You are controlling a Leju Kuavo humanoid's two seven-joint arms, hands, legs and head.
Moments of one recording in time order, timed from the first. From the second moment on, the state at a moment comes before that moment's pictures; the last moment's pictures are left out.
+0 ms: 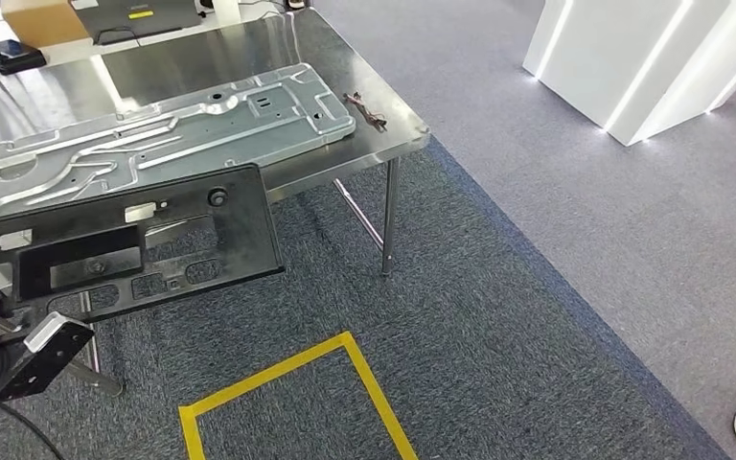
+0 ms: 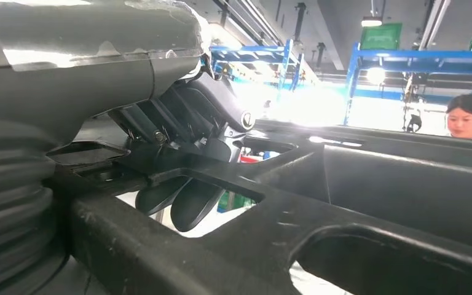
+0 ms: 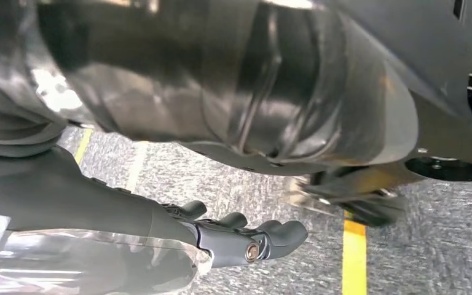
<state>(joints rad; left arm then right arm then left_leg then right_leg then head) -0.18 0.33 -0.31 -1.66 -1.02 0.12 0.05 -0.10 0.23 -0.83 -0.17 0.92 0.17 -0.04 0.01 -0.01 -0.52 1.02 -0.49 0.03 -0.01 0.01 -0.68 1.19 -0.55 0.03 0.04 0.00</state>
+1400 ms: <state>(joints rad) -0.13 0.35 -0.30 -1.70 -1.04 0.11 0.05 -0.10 0.23 -0.83 -0.17 0.93 0.17 -0.04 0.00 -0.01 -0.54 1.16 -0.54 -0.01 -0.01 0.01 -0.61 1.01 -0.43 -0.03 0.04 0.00</state>
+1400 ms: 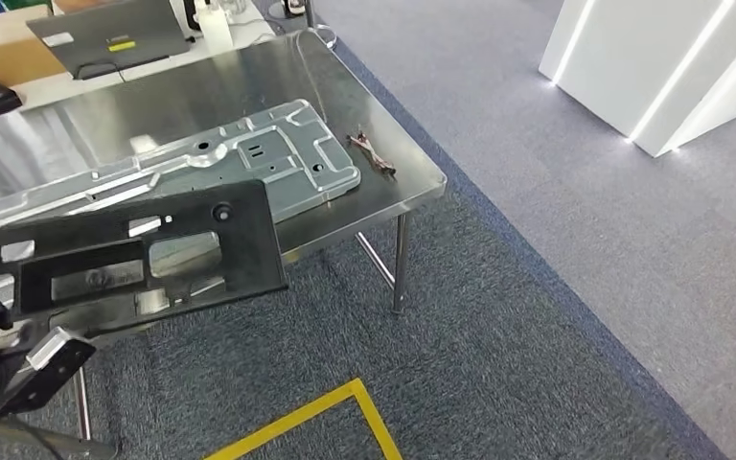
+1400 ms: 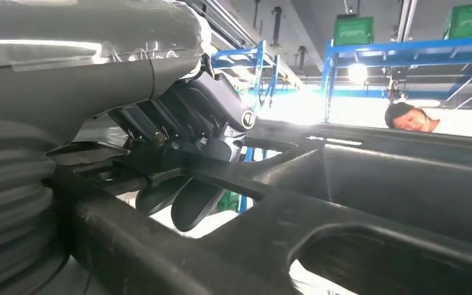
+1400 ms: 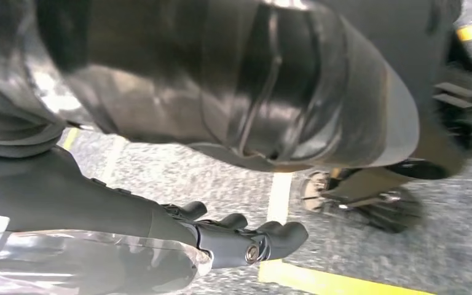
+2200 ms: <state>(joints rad) -0.12 0.35 -0.30 -1.70 -1.05 0.11 0.05 -0.10 0.22 -0.82 -0.17 0.93 0.17 -0.04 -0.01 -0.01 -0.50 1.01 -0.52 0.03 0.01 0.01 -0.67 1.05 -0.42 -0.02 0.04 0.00</state>
